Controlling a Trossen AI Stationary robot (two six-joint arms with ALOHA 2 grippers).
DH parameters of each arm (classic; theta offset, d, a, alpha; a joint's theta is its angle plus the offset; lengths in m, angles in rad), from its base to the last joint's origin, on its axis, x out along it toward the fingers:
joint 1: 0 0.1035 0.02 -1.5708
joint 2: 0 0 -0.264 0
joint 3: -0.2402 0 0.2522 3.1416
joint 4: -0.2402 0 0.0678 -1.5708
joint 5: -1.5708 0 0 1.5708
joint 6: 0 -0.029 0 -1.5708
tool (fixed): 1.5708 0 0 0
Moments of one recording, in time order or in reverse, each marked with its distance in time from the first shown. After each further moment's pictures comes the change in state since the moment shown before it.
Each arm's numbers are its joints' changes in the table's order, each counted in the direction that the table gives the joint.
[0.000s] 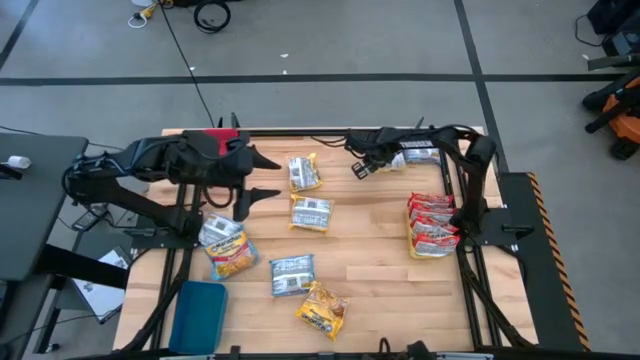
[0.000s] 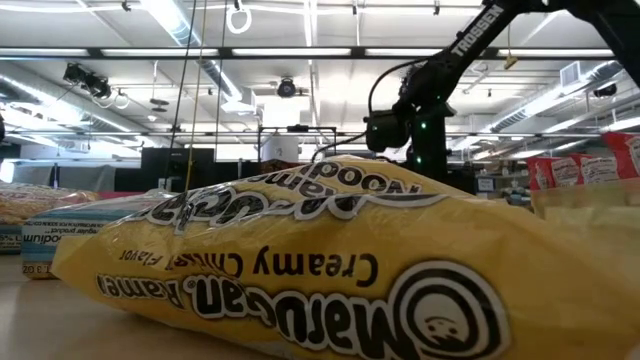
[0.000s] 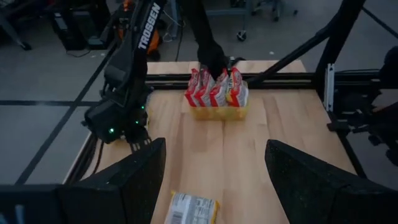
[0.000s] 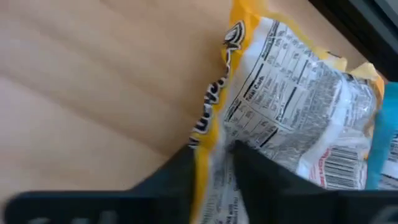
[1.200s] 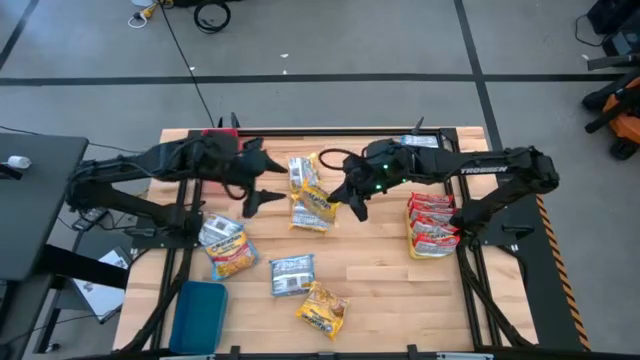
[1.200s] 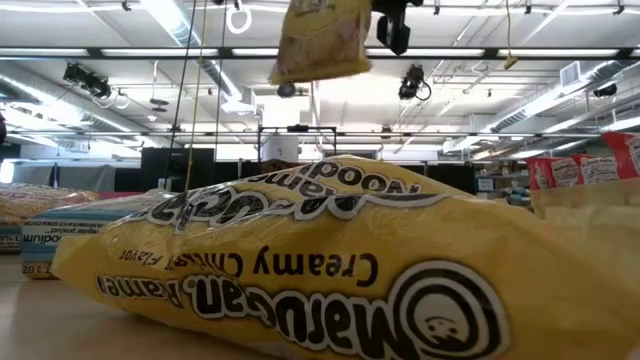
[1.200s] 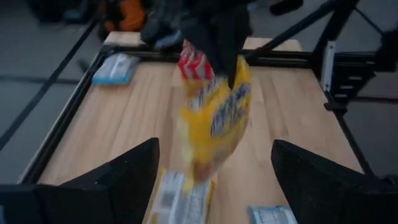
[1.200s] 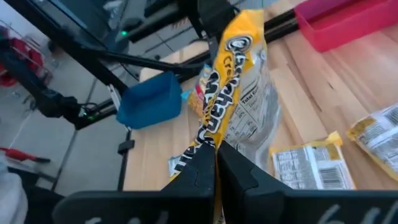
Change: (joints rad) left arm 0.153 -0.059 0.282 0.166 -0.218 -0.025; right arm 0.484 -0.513 -0.035 0.451 0.603 0.058
